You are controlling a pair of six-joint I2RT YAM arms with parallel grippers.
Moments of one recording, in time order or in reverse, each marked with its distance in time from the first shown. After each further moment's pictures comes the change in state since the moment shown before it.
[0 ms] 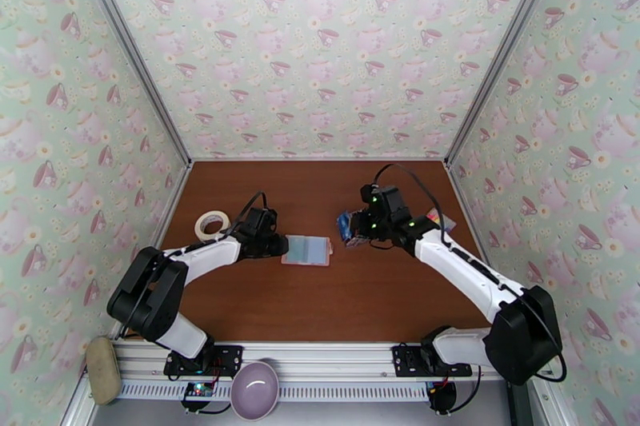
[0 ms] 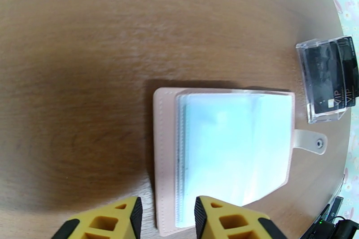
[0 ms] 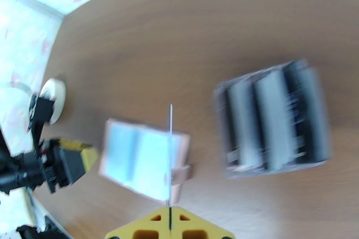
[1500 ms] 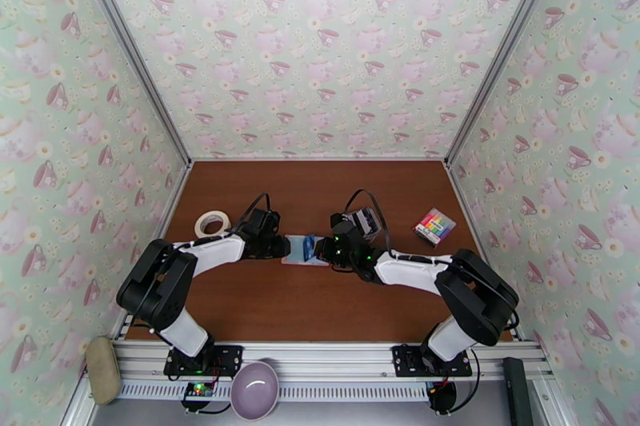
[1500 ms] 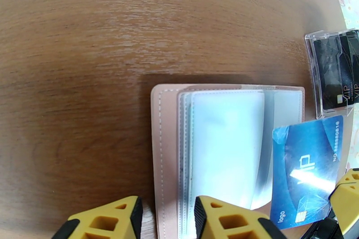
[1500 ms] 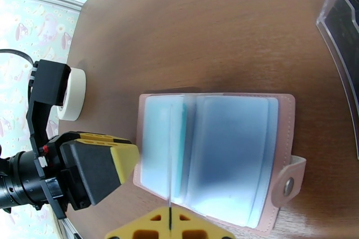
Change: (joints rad) left arm -0.001 0.069 0.007 0.023 0.026 0.015; right arm 0.263 0.258 -0.251 0.644 0.121 0.378
